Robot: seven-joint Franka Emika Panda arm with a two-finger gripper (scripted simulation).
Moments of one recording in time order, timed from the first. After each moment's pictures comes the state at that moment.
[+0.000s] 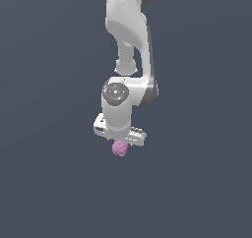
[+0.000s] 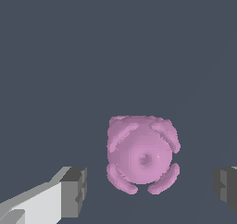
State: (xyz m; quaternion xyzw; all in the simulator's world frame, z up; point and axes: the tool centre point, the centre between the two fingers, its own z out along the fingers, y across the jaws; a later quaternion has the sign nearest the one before) arm 0.056 -0.026 0.093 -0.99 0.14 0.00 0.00
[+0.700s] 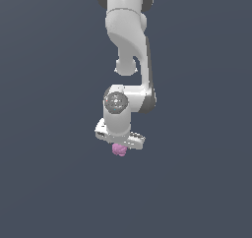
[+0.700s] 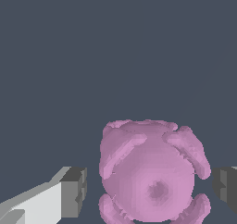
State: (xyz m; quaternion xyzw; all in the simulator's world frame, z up) arm 0.057 -0.027 0.058 -0.99 0.14 0.00 0.00
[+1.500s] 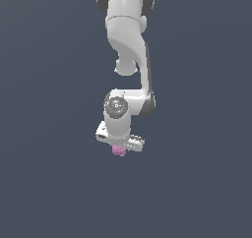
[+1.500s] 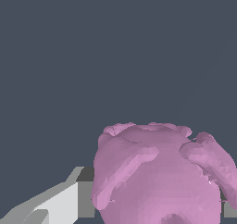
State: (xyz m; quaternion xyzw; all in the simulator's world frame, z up) arm 0.058 -0.027 0.039 -0.99 0.14 0.00 0.00
